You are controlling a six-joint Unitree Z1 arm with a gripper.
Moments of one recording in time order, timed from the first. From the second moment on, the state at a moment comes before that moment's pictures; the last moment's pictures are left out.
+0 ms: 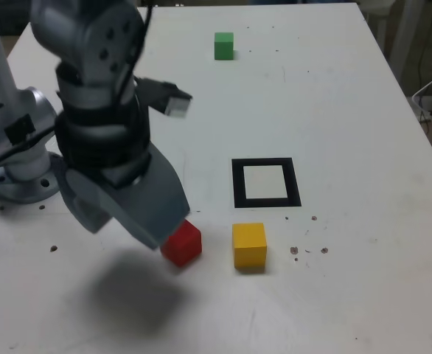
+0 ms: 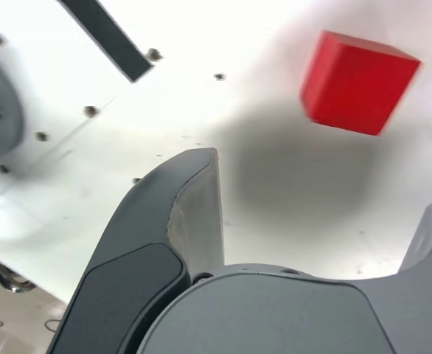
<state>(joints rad) -0.71 1.67 -1.10 1.09 -0.03 -0.15</state>
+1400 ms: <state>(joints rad) -0.68 1.83 -1.09 0.98 0.09 -0.19</state>
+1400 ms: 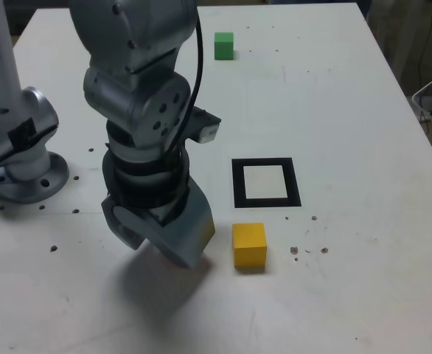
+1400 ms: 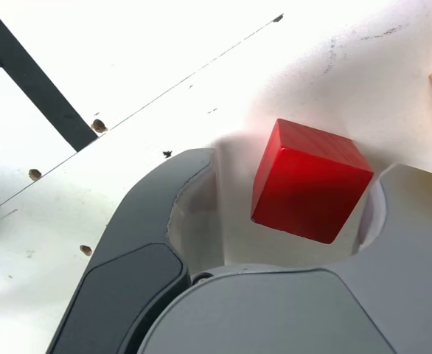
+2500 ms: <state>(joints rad) -0.65 1.80 -1.11 1.03 0.09 -0.19</state>
